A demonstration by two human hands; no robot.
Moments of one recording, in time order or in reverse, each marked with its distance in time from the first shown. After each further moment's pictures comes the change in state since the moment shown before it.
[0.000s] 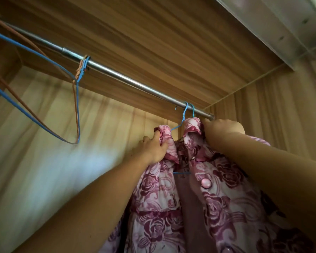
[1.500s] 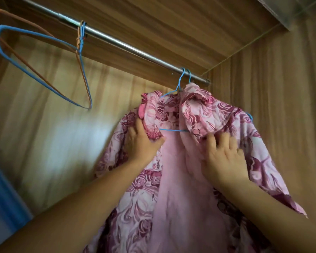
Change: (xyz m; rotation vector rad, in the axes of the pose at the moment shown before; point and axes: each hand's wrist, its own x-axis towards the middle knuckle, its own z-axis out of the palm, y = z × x) left_hand -0.129 -0.026 0.046 -0.360 0.370 -0.078; right_hand -0.194 -0.013 0.064 0.208 0.078 0.033
